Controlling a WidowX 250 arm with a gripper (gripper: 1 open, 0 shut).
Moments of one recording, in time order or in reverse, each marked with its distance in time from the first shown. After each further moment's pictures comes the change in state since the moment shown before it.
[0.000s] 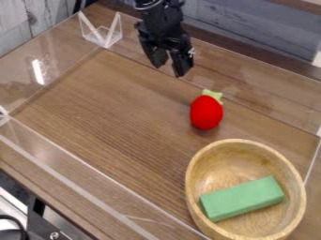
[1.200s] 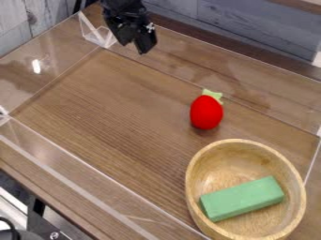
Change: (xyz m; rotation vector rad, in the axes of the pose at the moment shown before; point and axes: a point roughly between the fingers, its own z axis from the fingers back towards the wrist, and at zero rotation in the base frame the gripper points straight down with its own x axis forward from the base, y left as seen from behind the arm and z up) arm -0.020 0.062 0.043 0.021 -0.038 0.019
